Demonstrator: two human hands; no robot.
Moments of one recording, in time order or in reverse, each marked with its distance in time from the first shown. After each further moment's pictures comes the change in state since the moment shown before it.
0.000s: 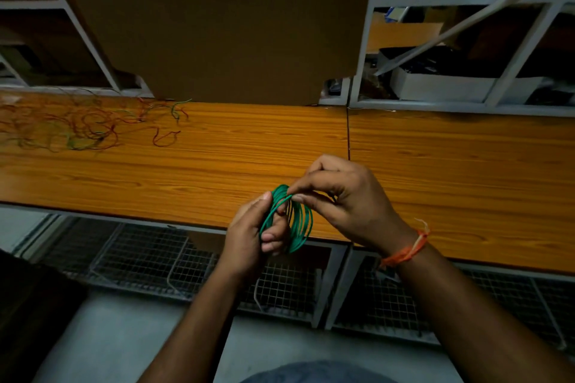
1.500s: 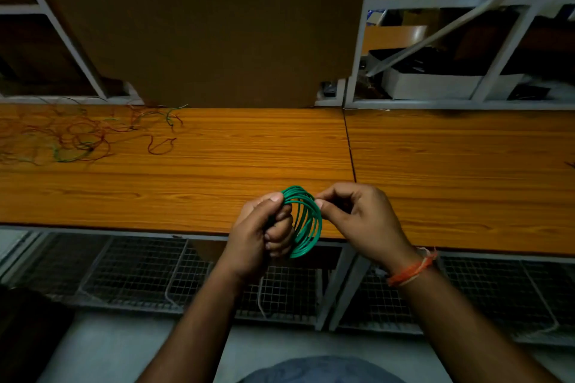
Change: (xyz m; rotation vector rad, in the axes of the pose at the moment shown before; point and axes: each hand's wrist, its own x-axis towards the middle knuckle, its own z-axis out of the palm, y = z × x) left_hand 0.001 0.022 -0.031 -0.064 -0.225 -0.048; right_hand -0.021 -0.005 0.050 0.190 0.175 0.555
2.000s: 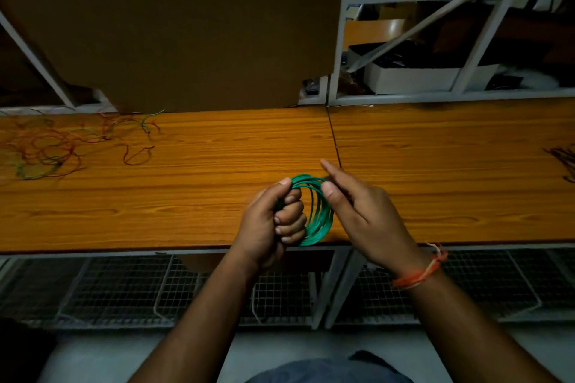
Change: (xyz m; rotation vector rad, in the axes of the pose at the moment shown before) left_hand 0.050 -0.010 0.007 -0.203 -0.079 -0.144; right_hand 0.003 0.001 -0.019 -0.251 0.041 -0.052
